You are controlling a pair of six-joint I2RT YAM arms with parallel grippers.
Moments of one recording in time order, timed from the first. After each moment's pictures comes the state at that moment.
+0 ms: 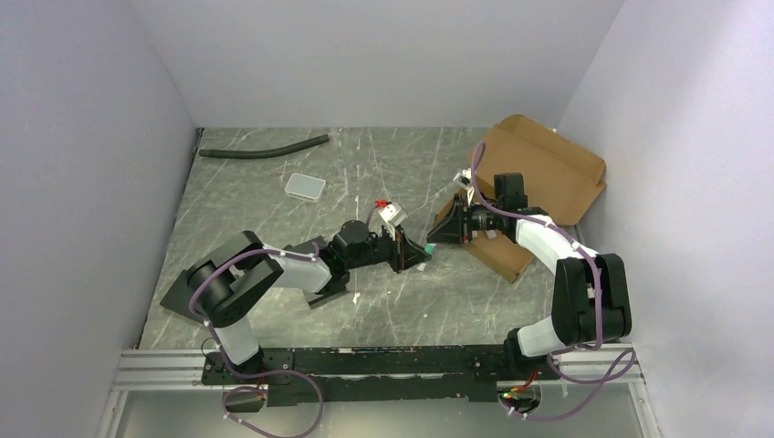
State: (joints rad) left arm -0.88 1.73 0.69 0.94 0.39 -0.49; right arm 0.12 1.45 0.82 -0.20 -1.30 -0.22
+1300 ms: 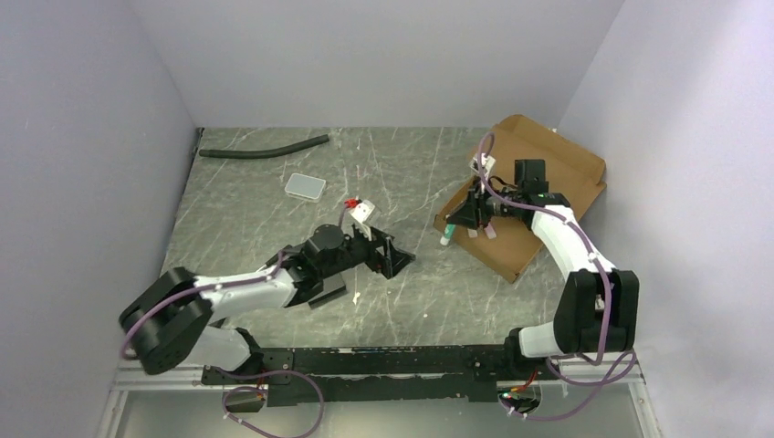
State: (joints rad) left arm -0.88 1.40 0.58 0.70 0.20 -0.43; right arm 0.04 1.41 0.97 -0.45 -1.07 -0.40
